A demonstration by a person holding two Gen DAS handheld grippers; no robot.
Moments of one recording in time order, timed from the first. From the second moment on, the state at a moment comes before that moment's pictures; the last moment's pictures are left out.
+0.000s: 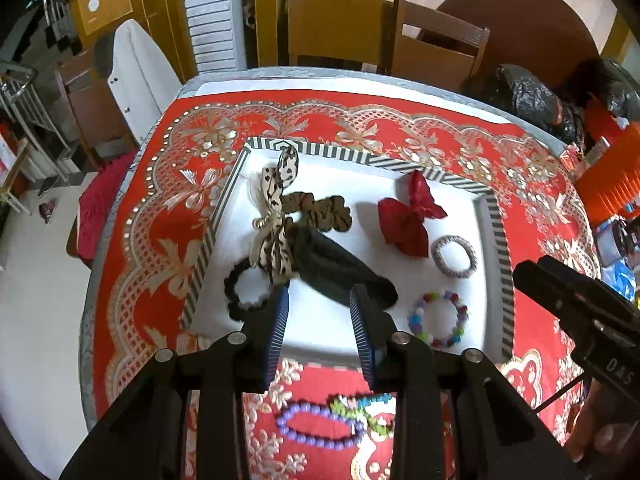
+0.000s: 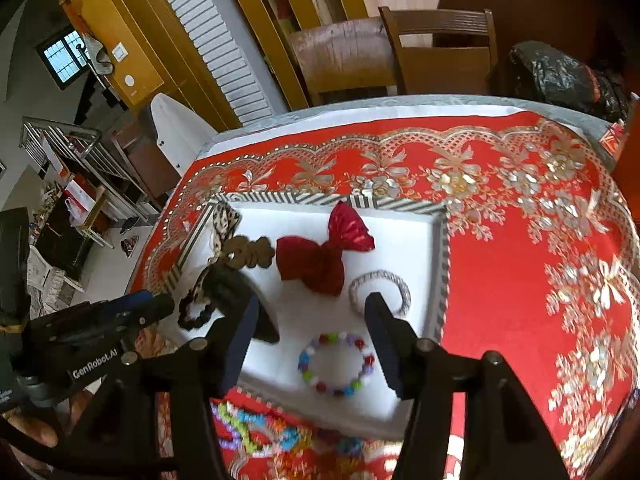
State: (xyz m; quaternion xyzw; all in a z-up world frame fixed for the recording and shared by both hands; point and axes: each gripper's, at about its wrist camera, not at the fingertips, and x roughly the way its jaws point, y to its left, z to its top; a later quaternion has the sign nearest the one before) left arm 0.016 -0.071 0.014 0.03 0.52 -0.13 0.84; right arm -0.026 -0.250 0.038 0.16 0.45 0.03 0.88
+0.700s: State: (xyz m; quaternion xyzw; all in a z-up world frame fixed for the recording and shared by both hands) left arm -0.070 -0.064 0.036 0.04 0.50 -0.13 0.86; right arm -0.132 -0.239 0.053 0.14 0.45 0.03 0.88
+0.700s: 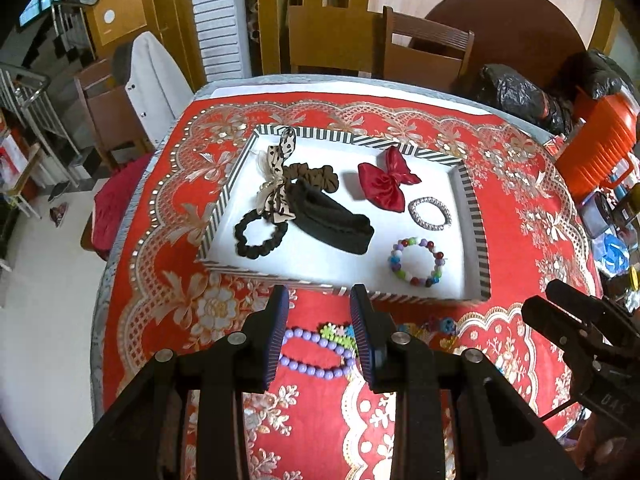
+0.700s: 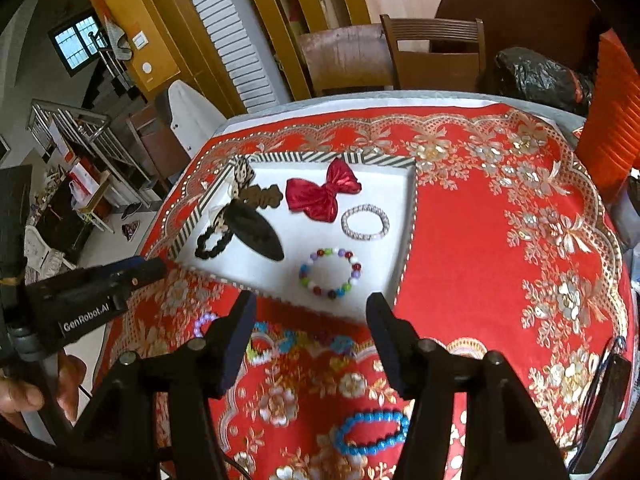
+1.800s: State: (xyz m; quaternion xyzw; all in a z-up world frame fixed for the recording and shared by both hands) left arm -0.095 -0.009 0.008 -0.01 0.54 -0.10 0.84; right arm -0.196 -0.250 0.012 0.13 0.49 0.02 0.86
